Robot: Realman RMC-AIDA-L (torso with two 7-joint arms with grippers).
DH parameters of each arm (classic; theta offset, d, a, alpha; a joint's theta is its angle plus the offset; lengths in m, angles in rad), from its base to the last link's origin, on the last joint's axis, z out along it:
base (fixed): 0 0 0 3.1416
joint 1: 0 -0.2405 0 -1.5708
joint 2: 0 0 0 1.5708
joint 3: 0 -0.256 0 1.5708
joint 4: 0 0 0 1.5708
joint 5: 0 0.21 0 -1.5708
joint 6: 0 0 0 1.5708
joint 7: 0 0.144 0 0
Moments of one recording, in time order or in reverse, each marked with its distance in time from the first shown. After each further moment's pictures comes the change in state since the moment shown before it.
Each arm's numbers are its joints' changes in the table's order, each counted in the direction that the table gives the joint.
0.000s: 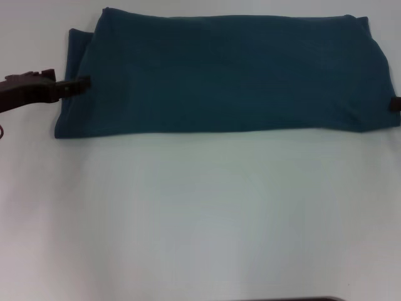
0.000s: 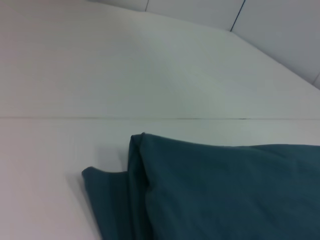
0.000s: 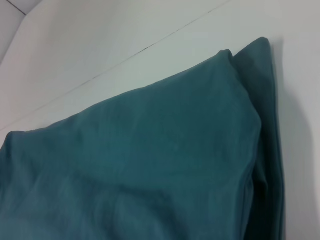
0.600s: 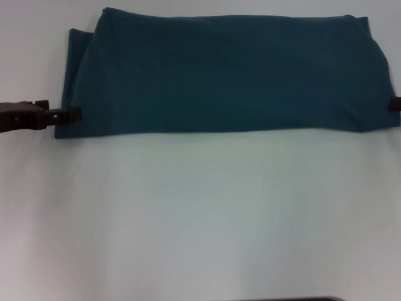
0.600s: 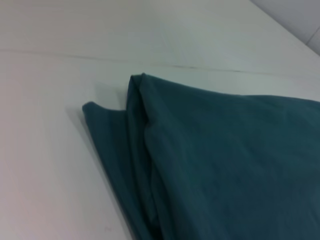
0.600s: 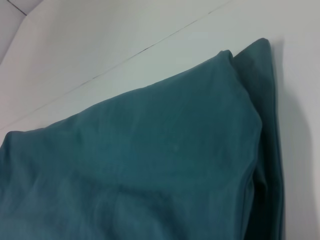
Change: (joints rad) left arm -0.007 -0.066 0.007 0.036 0.087 0.121 -0.077; right arm 0.002 -0.003 -0.002 0.000 0.002 0.004 -0.008
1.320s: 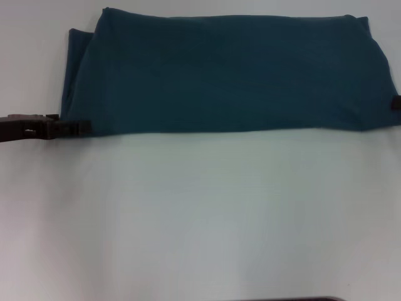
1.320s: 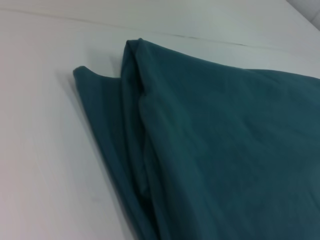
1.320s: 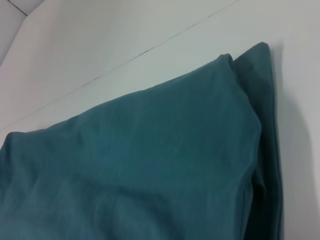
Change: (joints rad) left arm 0.030 0.001 -0.006 0.025 0.076 0.018 -0.068; right arm 0.000 0.005 0.000 -0.007 0.000 -0.008 0.003
